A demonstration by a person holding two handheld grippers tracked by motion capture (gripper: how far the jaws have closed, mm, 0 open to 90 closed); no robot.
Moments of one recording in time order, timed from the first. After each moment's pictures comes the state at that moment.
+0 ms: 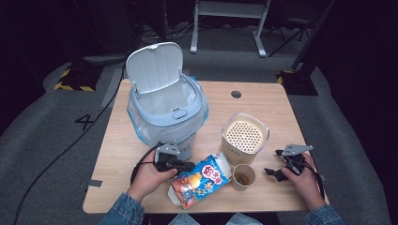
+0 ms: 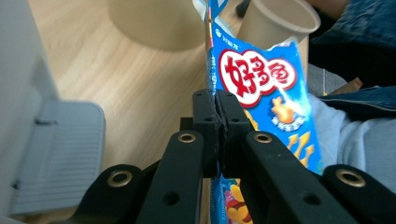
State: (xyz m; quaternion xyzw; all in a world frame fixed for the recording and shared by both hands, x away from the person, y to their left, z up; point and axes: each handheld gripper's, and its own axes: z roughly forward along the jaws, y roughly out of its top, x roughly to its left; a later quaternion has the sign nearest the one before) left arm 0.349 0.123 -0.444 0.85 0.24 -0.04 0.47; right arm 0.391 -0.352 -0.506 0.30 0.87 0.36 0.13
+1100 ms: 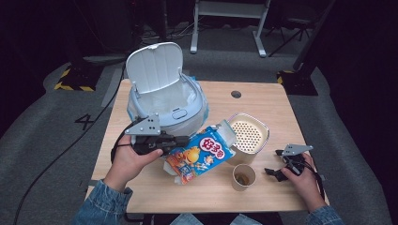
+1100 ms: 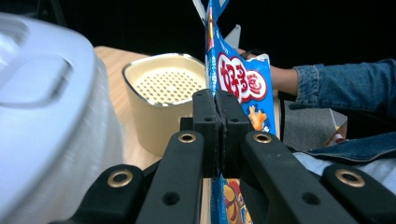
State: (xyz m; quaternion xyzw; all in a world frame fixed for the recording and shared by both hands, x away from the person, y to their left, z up) left arm 0.339 0.153 -0.321 0.81 0.15 0.06 0.56; right arm 0.391 -0.352 -0.506 0.30 0.87 0.36 0.13
